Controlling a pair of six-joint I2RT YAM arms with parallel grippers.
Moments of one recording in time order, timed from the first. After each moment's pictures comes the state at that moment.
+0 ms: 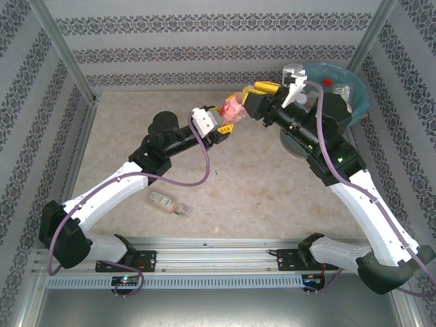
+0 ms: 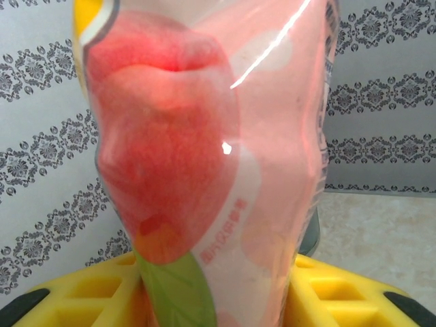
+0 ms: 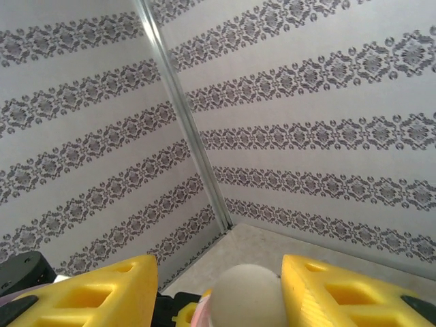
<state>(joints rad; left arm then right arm) -0.64 1.35 1.14 0.21 0.34 0.34 0.53 1.11 1.42 -0.22 -0.23 0.36</state>
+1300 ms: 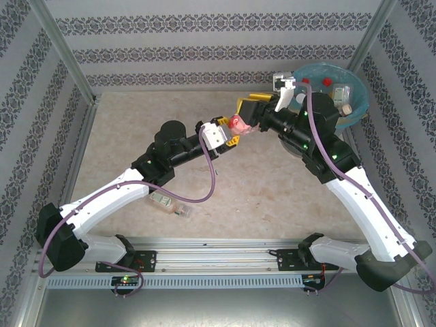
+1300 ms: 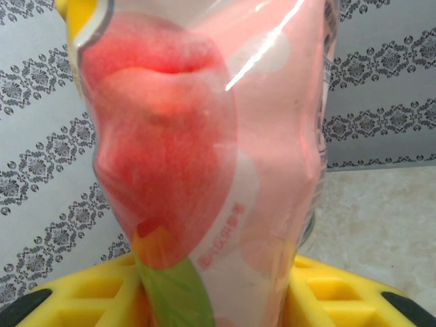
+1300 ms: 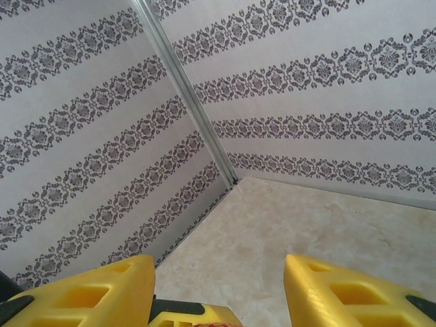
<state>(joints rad) -0.75 1.31 1.12 0.15 0.24 0.47 0.53 1.14 1.41 -0.32 -0.28 0.42</state>
